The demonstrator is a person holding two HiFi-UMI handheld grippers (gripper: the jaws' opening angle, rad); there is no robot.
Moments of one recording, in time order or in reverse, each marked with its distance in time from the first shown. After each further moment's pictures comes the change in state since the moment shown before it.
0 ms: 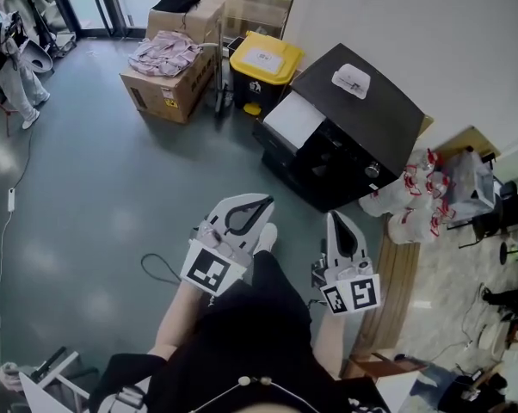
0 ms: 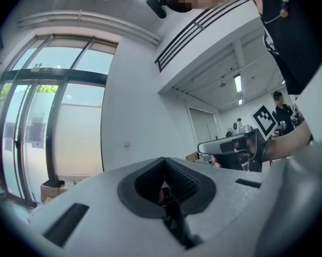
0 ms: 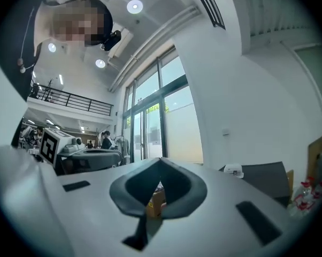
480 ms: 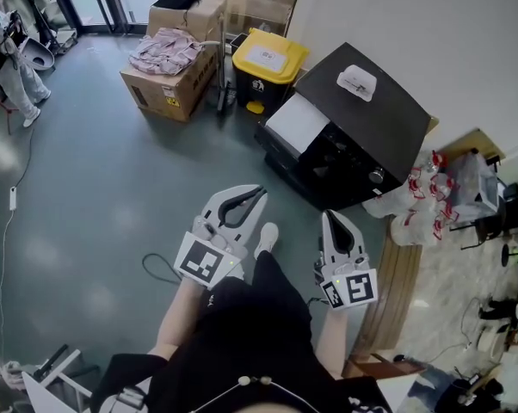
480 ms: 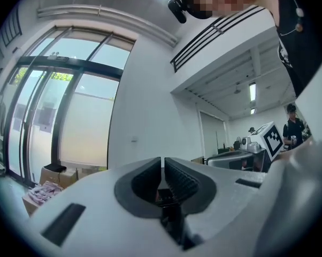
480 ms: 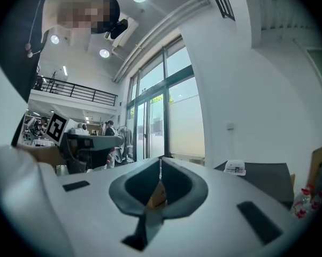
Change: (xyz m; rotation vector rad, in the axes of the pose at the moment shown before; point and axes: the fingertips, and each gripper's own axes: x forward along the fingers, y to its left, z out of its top) left arm 0.016 0.044 -0.021 -0.180 0.014 0.079; right arm 0.033 -0.017 -0.036 -0.048 0.095 0.046
